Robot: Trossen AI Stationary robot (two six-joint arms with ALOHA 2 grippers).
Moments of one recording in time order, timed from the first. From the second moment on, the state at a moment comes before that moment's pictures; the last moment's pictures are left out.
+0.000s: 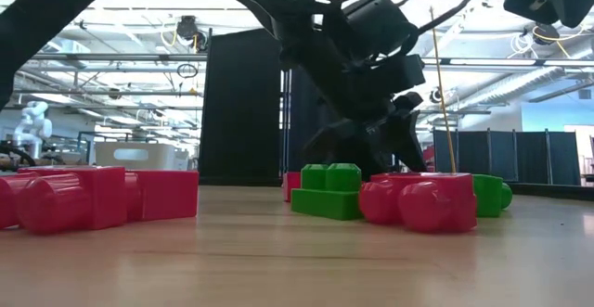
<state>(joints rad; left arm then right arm) -0.01 2.31 1.73 -0.41 0.15 0.91 0.52 1.11 1.03 -0.99 -0.03 0.56</state>
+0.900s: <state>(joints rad) -0.03 2.26 1.72 -0.61 0.02 0.64 0.46 1.11 1.03 -1.00 -0.03 0.50</state>
